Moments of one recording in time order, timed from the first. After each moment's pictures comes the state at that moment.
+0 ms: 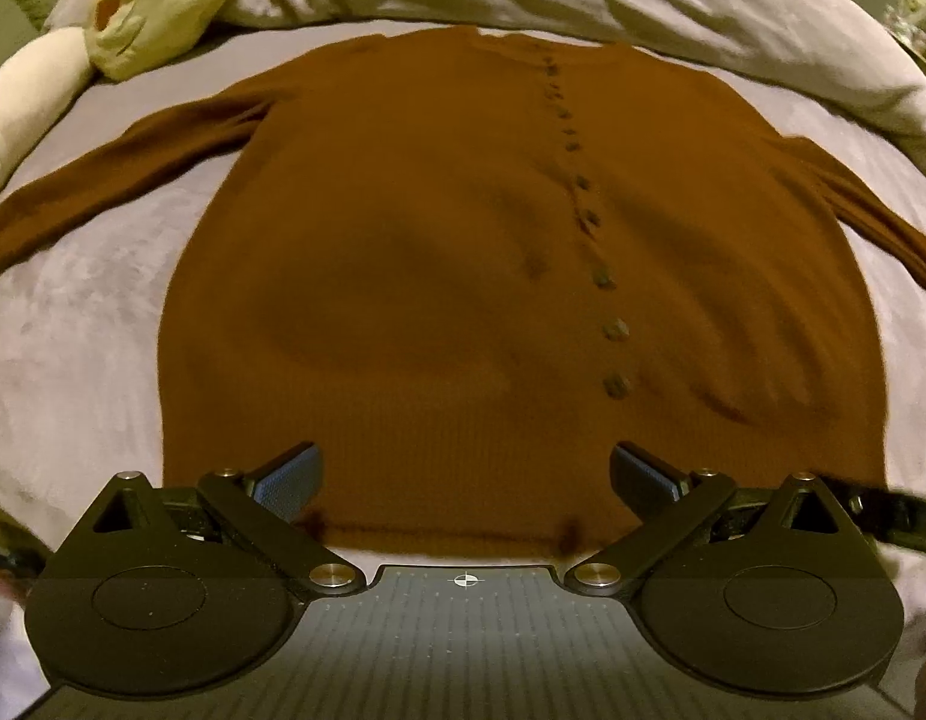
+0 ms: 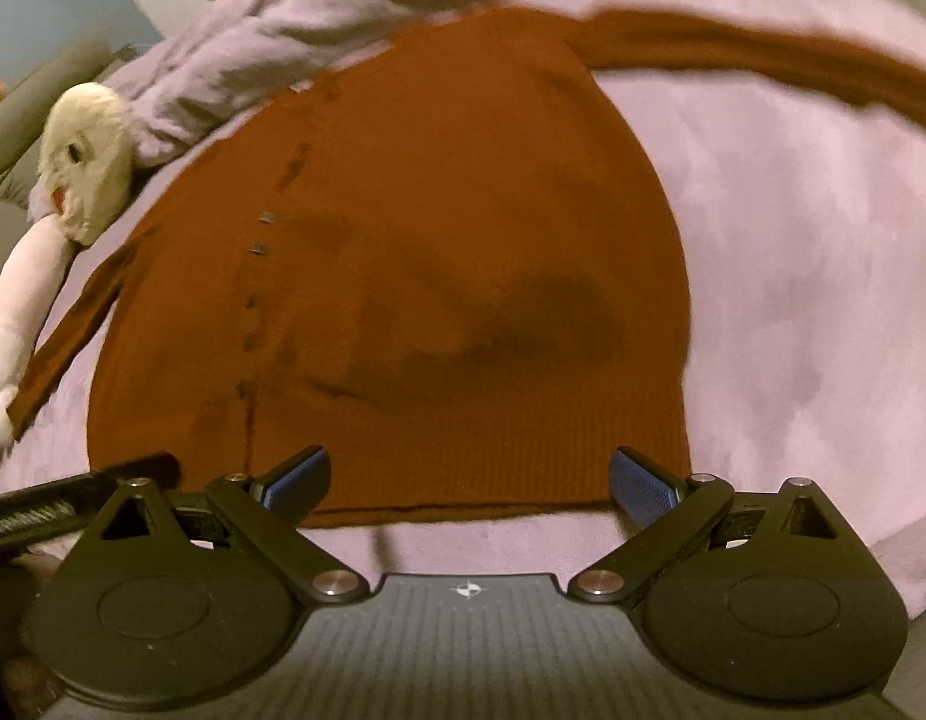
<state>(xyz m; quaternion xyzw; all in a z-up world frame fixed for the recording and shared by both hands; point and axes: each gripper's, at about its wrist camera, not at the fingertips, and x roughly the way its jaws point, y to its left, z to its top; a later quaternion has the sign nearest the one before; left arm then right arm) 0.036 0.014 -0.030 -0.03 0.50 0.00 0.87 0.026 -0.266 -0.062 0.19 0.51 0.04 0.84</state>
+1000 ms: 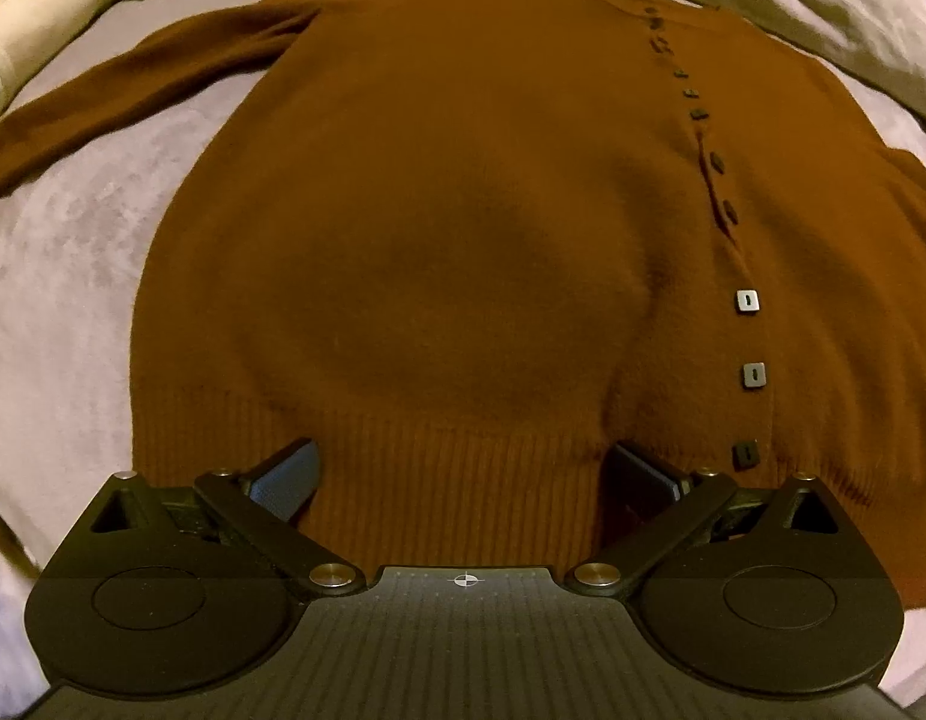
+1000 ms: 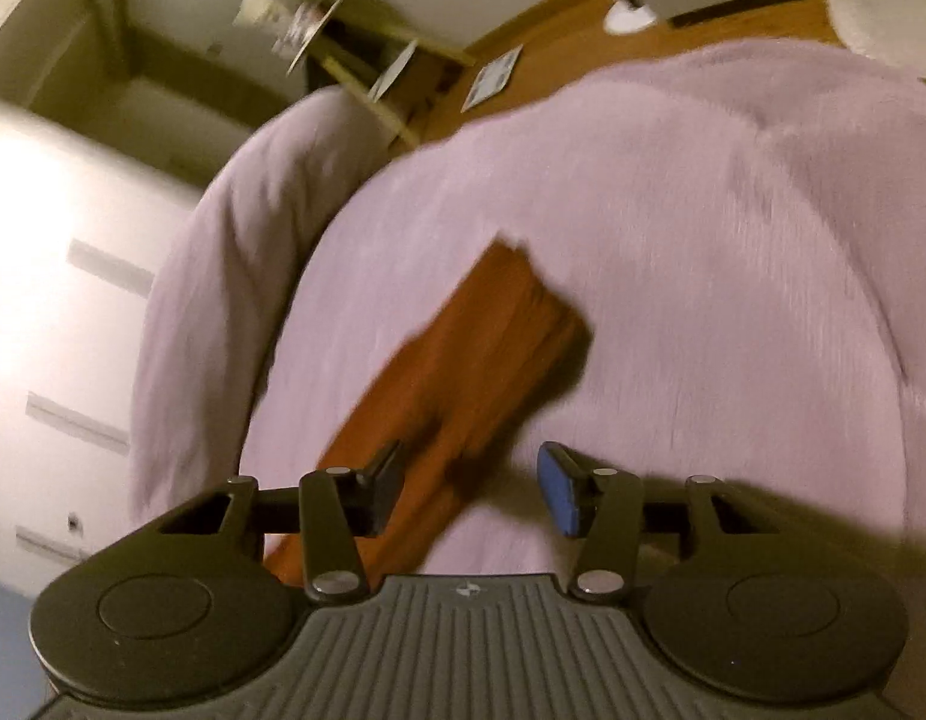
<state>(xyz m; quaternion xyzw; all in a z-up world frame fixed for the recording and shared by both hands) 0.087 0.034 -0.076 -0.06 0.55 0.04 0.83 0.008 -0.594 -0.085 0.55 0.20 -0.25 0.77</state>
